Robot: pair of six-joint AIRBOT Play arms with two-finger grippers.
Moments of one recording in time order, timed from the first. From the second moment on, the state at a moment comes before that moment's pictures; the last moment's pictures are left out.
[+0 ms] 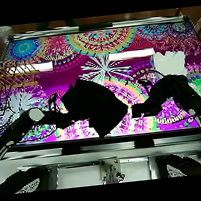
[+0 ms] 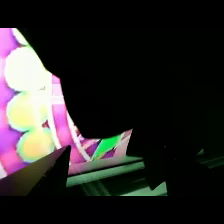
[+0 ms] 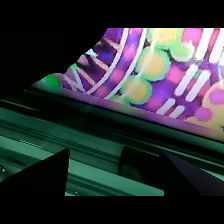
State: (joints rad) left arm -0.36 -1.16 0.66 0.89 -0.78 -1.73; right arm 0.19 -1.19 0.93 1.90 -1.40 -1.59
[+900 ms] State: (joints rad) left arm -0.36 -1.15 0.65 0.74 -0.57 -1.59; right arm 0.19 -1.45 0.92 2.18 -1.08 -1.56
